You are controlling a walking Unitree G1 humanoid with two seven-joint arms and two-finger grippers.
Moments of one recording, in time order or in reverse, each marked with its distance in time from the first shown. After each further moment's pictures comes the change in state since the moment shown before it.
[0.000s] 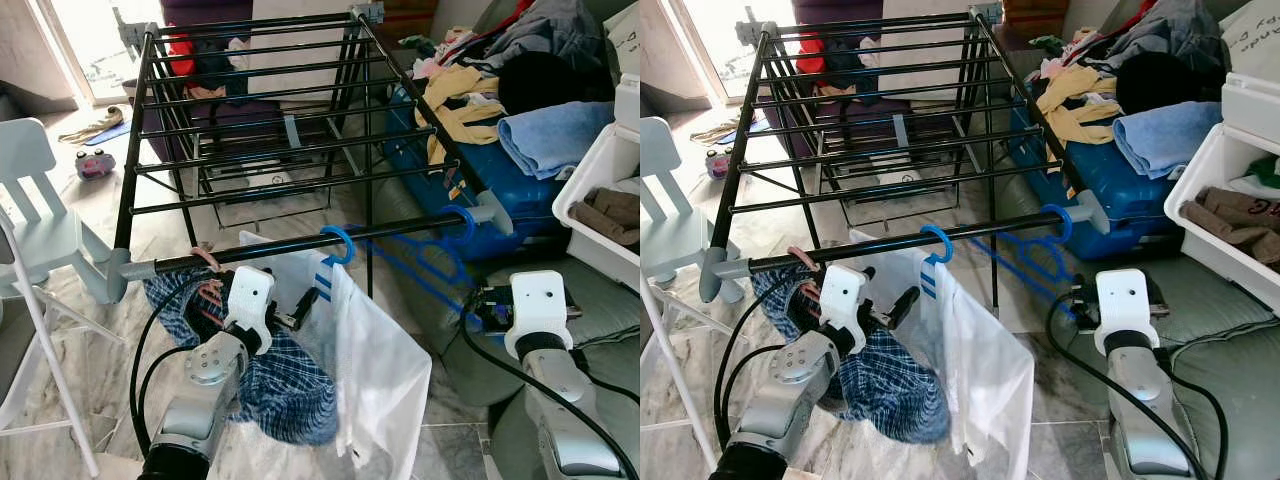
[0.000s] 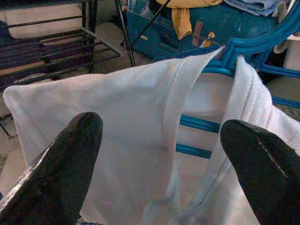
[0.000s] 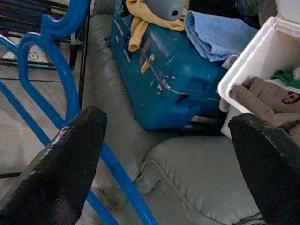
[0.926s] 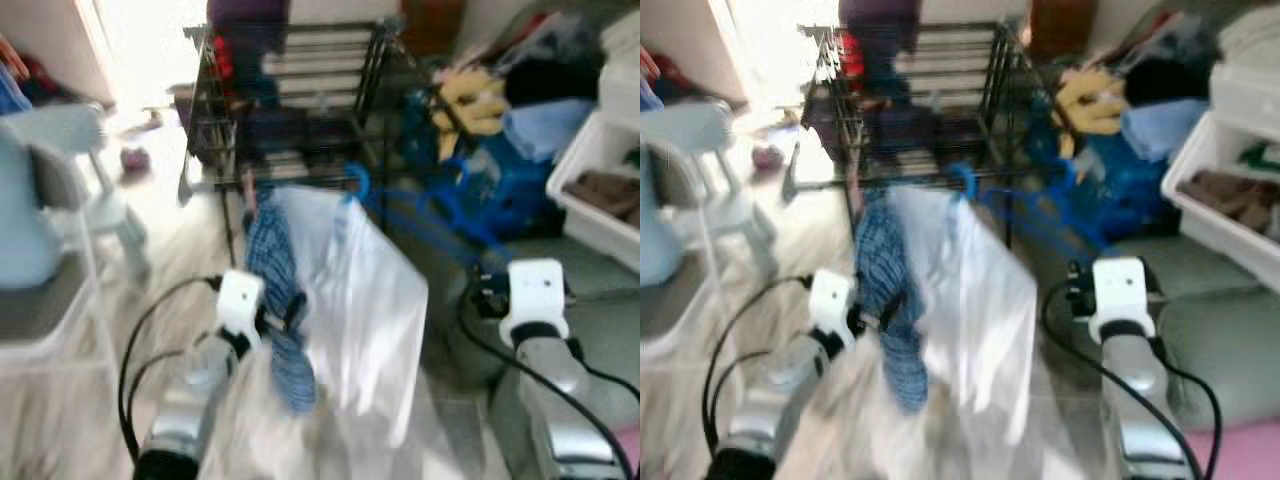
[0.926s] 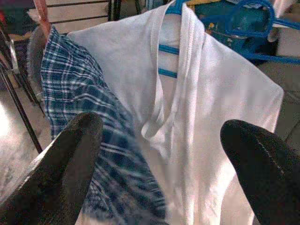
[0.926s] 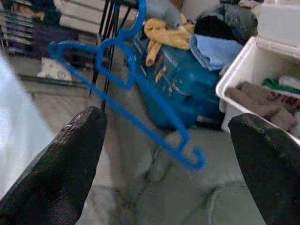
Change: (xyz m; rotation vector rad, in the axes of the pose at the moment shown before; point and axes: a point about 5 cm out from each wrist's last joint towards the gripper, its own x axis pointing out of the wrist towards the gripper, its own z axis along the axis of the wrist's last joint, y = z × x) left arm -0.005 0.016 0.005 0.033 -0.003 0.037; right arm 0.008 0.006 0.013 0.031 -0.058 0.003
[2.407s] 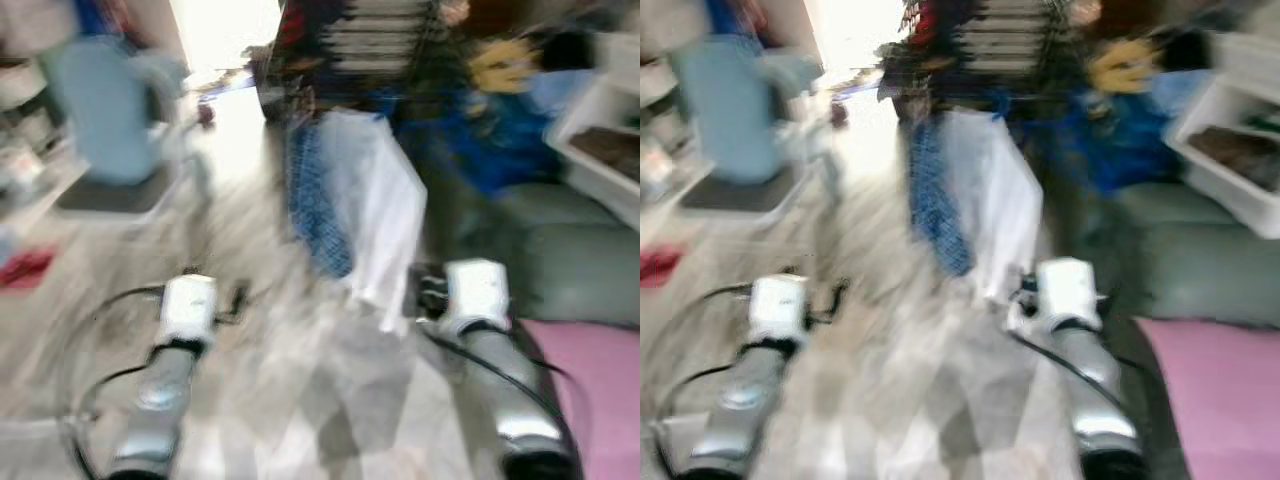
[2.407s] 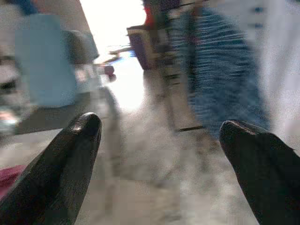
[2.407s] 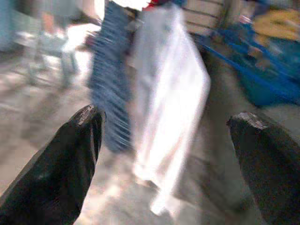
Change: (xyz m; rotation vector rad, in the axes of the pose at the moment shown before) left arm -0.037 0.042 -0.017 0.136 -0.035 0.391; right arm 0.013 0.065 -0.002 0.130 -0.035 0.262
